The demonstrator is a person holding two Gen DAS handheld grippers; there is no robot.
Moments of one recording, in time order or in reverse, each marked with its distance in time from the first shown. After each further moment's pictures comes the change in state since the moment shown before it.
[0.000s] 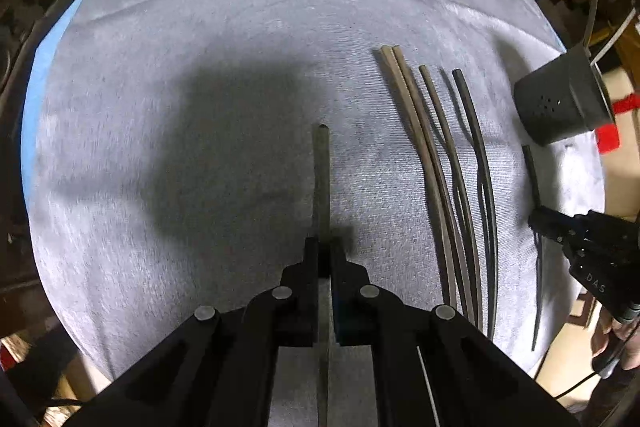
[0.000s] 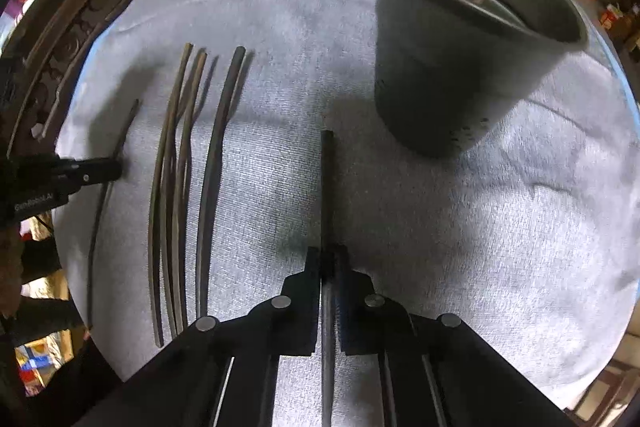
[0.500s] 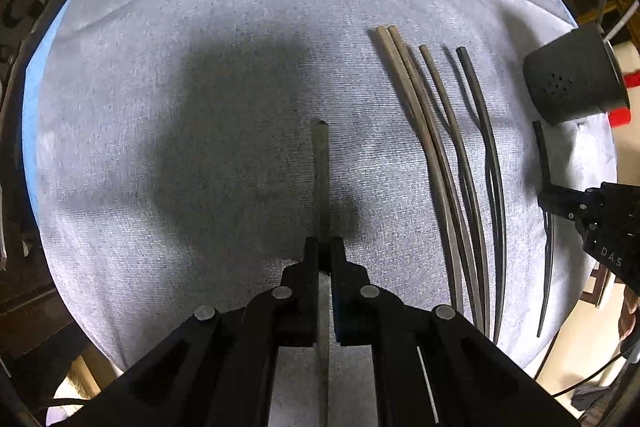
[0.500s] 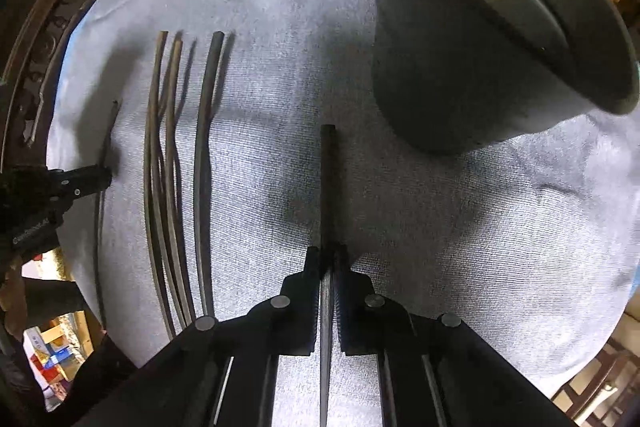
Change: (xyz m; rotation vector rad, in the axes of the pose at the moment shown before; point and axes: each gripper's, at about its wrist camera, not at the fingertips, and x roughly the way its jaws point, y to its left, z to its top) left arm 0.004 -0.017 0.022 0.059 0.103 0.057; right arm 0.013 -0.008 0.041 0.009 0.174 -0.021
